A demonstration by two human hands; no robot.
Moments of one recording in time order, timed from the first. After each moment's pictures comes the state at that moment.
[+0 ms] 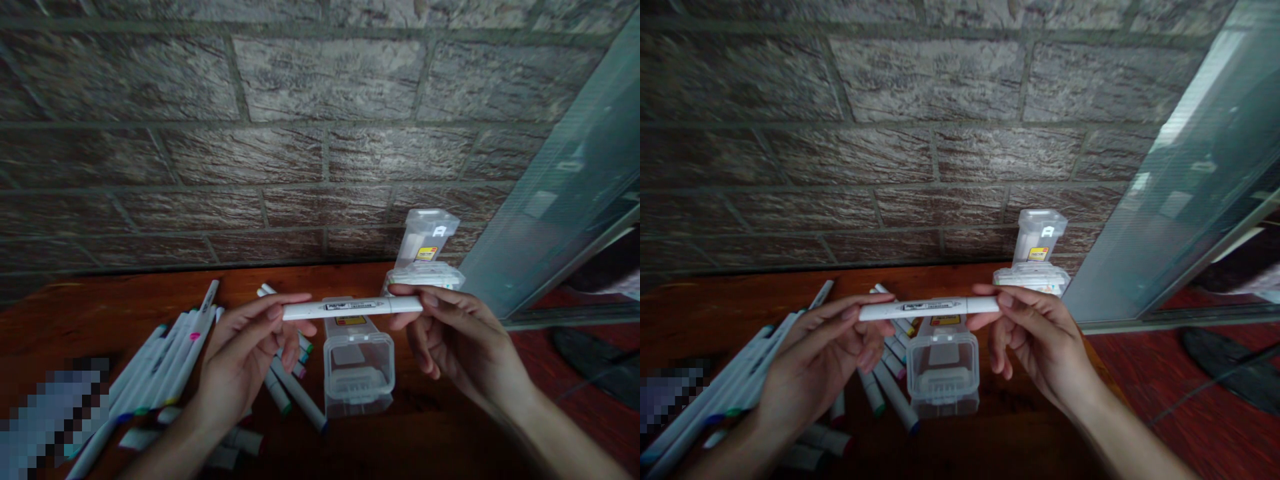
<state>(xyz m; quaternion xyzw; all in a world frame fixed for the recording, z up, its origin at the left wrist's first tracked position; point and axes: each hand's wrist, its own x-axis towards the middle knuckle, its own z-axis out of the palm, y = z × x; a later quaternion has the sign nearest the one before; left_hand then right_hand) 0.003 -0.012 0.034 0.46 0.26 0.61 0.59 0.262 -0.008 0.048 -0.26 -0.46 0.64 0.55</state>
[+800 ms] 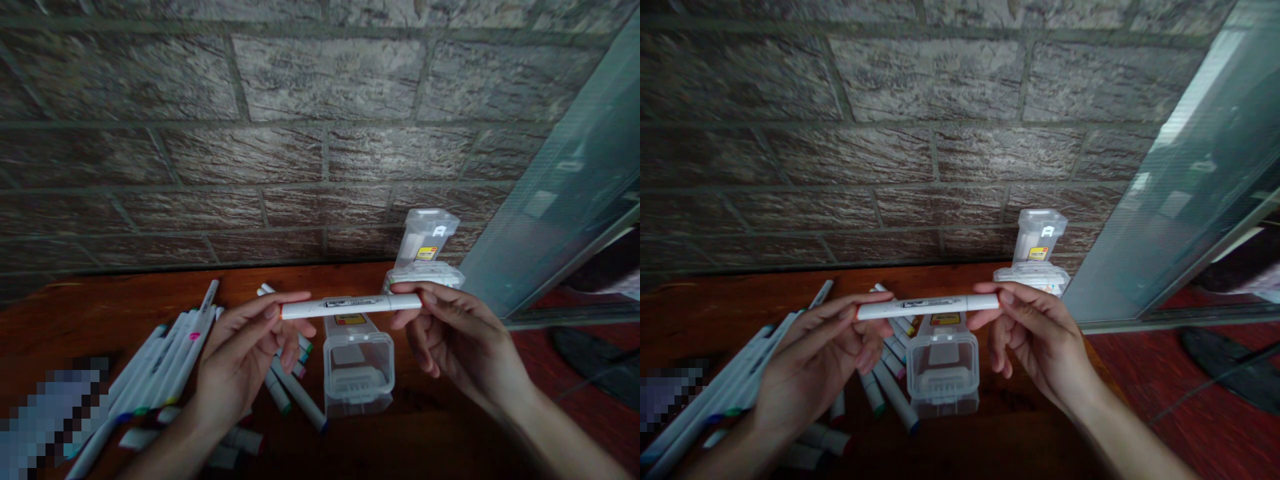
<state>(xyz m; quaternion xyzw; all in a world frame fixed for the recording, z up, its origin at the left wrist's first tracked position) 0.004 -0.014 0.035 0.45 0.26 0.61 0.60 0.262 -0.006 0.048 -0.27 -0.45 0.65 0.55</state>
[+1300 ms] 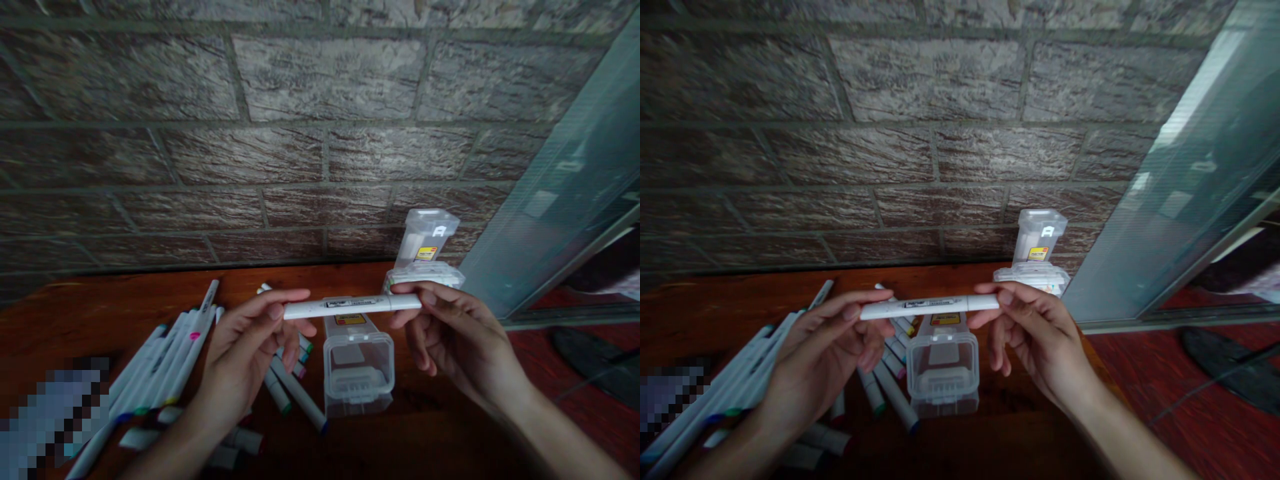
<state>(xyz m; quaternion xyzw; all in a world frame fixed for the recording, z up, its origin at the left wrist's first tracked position) 0.004 -0.013 0.031 0.46 0.28 0.61 0.58 0.261 -0.005 0.046 -0.26 -0.47 0.64 0.56</state>
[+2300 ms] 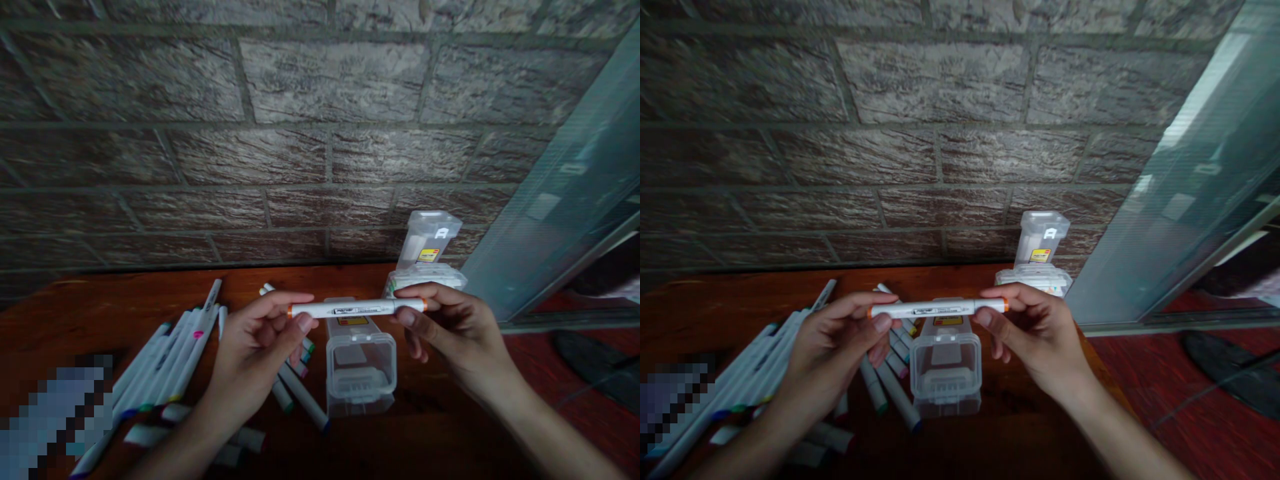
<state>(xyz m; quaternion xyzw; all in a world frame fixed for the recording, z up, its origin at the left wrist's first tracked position) 0.006 -0.010 0.023 0.56 0.35 0.59 0.47 0.263 0.001 0.036 -0.34 -0.59 0.47 0.56</state>
